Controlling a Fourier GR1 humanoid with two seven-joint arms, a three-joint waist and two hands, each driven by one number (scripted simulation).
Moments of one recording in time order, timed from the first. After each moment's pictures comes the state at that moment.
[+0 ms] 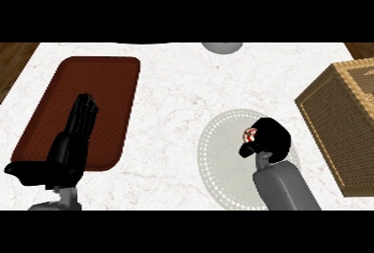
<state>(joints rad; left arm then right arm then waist) -0.01 0.12 -0.06 -1.68 0.09 0.16 0.01 -0.32 -0.01 0.20 -1.30 1.04 0.02 1.03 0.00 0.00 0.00</state>
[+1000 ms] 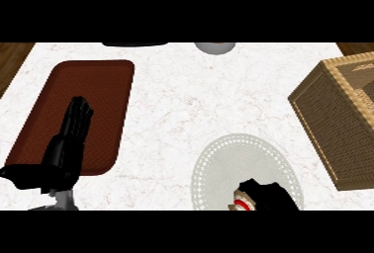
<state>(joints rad) 0.01 0.11 -0.03 -1.69 0.08 0.16 0.02 0.19 -0.38 0.64 -1.72 1.00 -0.20 0.21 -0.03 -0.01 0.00</state>
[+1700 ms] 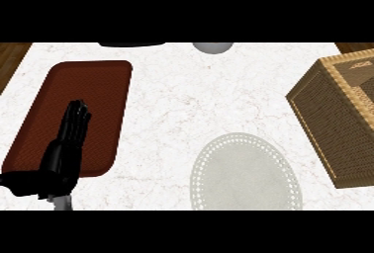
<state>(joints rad) 0.04 0.11 -0.03 -1.71 0.07 0.16 0.00 0.68 -0.72 0.47 -2.35 0.65 -0.36 -0.09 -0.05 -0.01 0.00</state>
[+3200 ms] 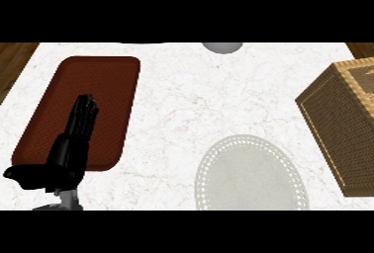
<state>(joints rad) 0.00 0.09 -0.04 -1.71 0.05 0.15 0.03 0.49 -0.86 -0.41 -1.88 0.01 -0.01 -0.25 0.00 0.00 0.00</state>
